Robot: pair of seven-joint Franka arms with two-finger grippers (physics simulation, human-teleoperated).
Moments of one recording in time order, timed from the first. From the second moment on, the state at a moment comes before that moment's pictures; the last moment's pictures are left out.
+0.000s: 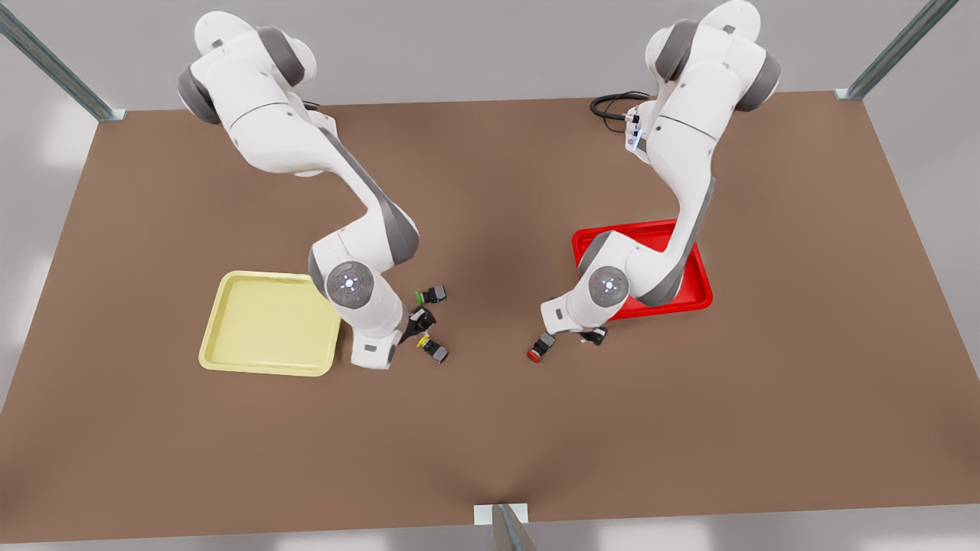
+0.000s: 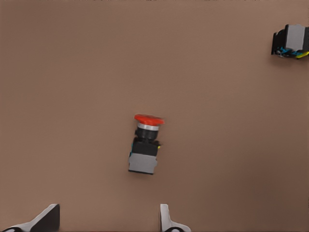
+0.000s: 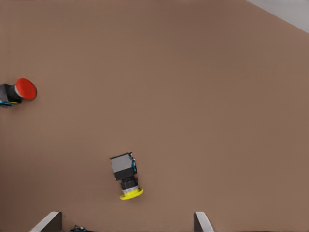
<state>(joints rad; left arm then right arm) -0.37 0.65 -0.17 -1.61 0.02 2.23 0.05 0.34 0.64 0.20 -1.34 -0.04 2.02 -0.07</state>
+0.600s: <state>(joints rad) -0.42 0.81 -0.16 -1.59 0.18 2.48 0.03 0.41 0.89 0.18 -1.38 -0.10 2.31 -0.03</state>
